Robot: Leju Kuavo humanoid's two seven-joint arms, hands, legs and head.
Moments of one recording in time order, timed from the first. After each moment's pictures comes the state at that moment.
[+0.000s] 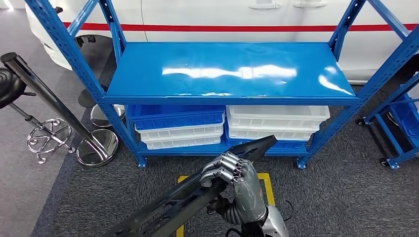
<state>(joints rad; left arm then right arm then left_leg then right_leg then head) -0.10 -0.21 1.15 -0.25 -1.31 -0.07 -0.53 0.02 -0.05 0.61 -1.98 0.69 -0.38 -0.30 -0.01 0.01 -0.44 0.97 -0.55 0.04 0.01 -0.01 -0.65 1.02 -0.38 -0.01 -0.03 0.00</state>
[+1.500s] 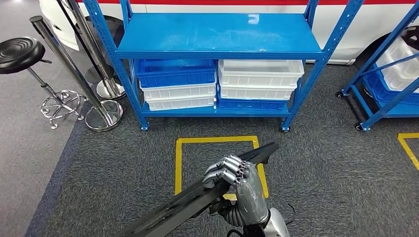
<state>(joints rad) -0.12 -0.17 1.12 -0.27 -1.28 -0.13 -0.52 0.05 -0.05 0.60 -1.99 0.71 -0.39 -0.28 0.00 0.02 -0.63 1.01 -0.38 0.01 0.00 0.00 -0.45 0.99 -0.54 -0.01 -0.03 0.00</state>
